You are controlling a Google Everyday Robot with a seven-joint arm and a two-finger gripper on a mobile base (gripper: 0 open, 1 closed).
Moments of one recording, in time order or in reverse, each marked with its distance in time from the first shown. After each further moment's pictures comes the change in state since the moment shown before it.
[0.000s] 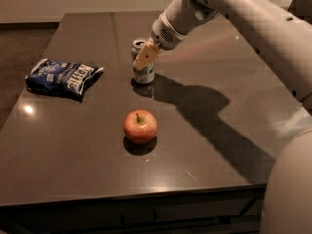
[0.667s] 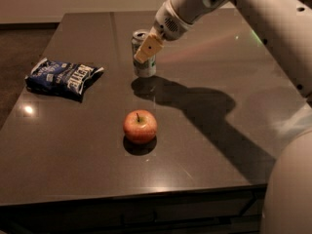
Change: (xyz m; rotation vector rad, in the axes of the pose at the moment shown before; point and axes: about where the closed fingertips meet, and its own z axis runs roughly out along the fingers) arm -0.013 0.008 -0.029 -0.028 -0.015 -0.037
